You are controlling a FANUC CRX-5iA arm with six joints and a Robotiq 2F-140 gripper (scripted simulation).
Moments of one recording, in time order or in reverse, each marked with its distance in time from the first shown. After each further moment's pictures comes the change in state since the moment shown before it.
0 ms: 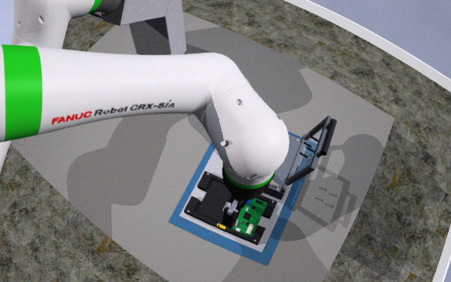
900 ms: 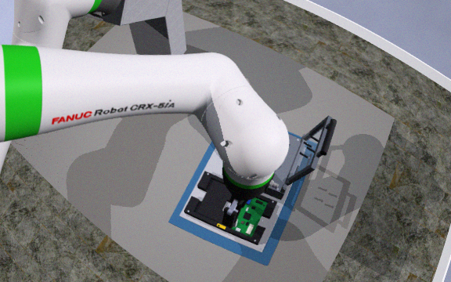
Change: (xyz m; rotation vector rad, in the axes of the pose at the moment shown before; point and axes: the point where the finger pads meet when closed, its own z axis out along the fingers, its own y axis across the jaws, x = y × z) arm 0.000 0.000 0.000 0.000 0.000 0.000
